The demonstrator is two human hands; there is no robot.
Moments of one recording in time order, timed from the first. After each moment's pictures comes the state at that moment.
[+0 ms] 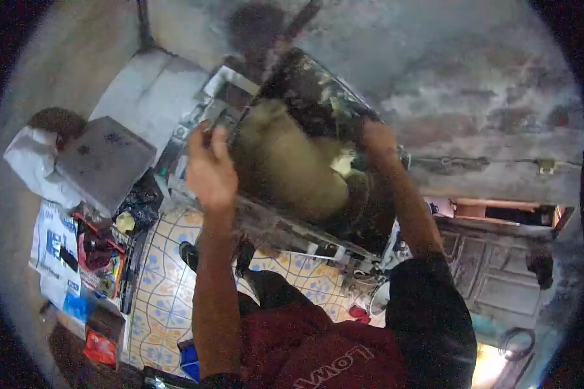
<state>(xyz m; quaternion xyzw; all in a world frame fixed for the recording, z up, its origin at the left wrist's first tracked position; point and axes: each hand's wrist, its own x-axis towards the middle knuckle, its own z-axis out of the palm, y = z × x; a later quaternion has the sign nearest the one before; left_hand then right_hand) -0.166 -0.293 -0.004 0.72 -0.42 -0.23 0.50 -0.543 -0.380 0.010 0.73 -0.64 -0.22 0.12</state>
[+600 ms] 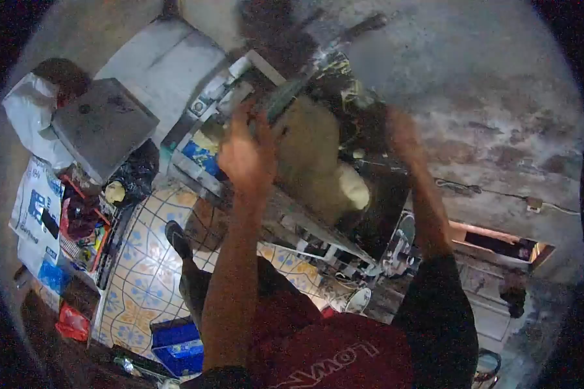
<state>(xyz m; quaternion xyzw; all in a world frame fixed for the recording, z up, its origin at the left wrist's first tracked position) -0.168 -0.294 -0.015 0.74 -0.40 -0.25 0.49 -0.472 -0.413 0.066 0.75 -0.62 -0.21 0.09</state>
